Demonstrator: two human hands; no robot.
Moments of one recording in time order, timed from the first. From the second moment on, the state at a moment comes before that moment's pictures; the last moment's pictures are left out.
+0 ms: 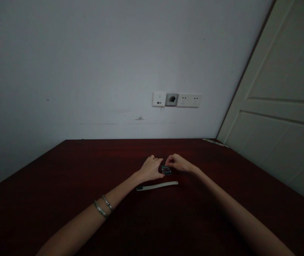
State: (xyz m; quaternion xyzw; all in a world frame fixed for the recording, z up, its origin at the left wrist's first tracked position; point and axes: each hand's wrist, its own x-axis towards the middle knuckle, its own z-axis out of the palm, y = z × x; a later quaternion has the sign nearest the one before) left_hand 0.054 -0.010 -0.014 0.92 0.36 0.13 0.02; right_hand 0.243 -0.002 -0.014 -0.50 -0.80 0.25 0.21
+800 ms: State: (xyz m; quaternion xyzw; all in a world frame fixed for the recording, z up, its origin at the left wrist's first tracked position) left_hand 0.057 0.001 -0.029 0.92 0.36 0.13 0.04; right_hand 0.242 -0.005 -0.015 -0.47 -0.84 0.20 0.18
